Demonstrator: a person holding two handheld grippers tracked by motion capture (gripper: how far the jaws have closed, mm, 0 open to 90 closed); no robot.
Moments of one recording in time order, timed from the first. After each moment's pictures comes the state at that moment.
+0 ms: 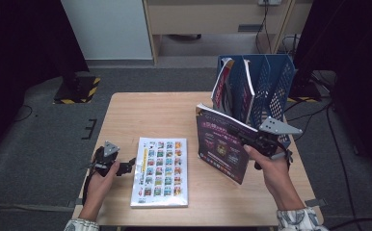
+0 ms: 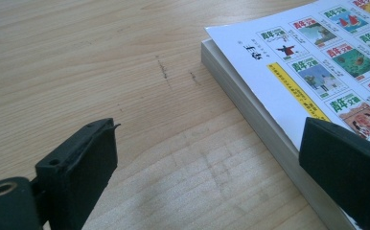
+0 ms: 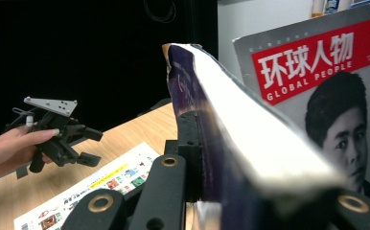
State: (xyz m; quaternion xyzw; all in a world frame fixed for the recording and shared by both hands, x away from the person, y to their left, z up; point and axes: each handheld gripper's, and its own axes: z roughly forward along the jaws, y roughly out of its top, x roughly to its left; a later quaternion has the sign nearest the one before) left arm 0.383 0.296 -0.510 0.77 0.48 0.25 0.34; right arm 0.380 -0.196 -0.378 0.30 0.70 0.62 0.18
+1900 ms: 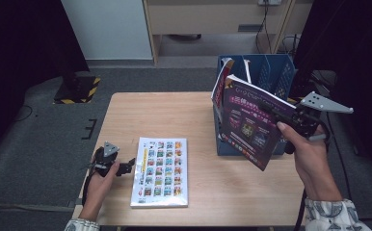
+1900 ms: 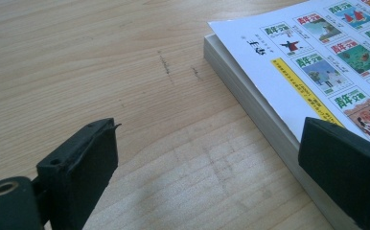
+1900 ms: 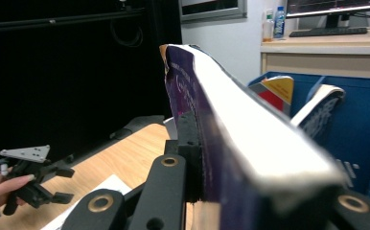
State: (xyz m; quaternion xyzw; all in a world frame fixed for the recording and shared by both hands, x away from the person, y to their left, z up) left arm 0.383 0.297 -0.512 0.77 0.48 0.25 0.34; right arm 0.381 -0.256 -0.296 0.35 0.67 0.62 0.22
